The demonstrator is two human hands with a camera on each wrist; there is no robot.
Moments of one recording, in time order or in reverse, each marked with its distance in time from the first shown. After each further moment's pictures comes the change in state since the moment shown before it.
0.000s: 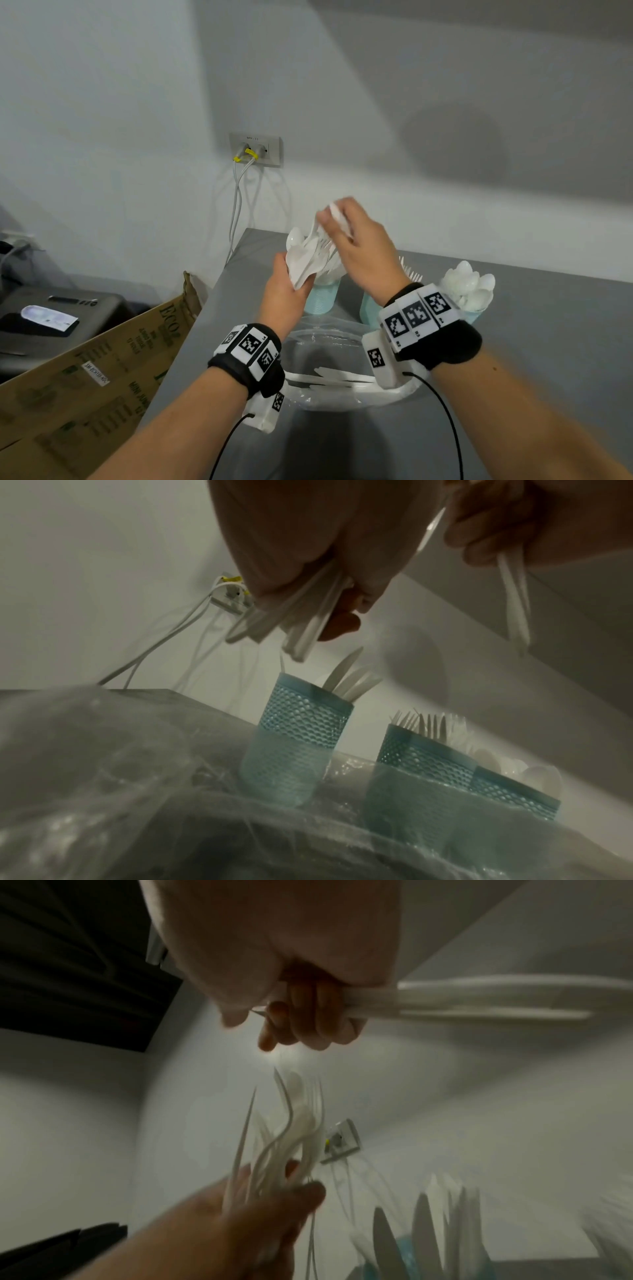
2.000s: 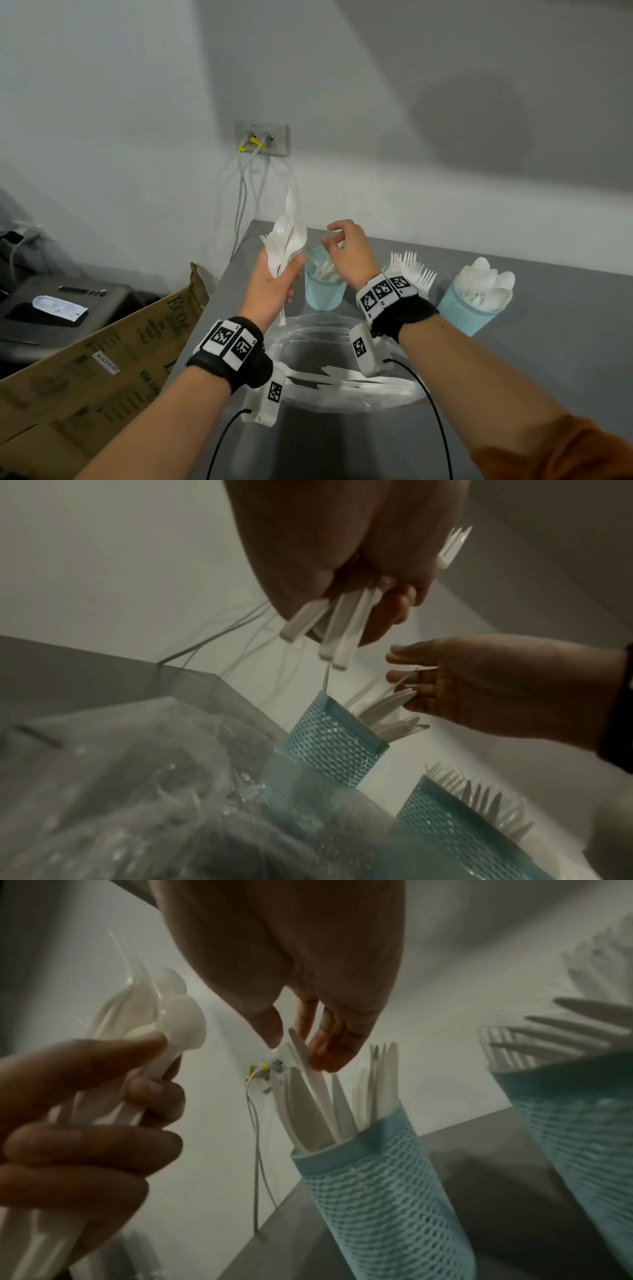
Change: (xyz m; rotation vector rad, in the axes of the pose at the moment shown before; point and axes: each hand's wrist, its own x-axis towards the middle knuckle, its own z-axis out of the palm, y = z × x) left_hand 0.014 -0.001 -0.027 -0.279 -0.021 -0.082; right_hand 0.031 0.078 0.069 0.079 -0.036 0.386
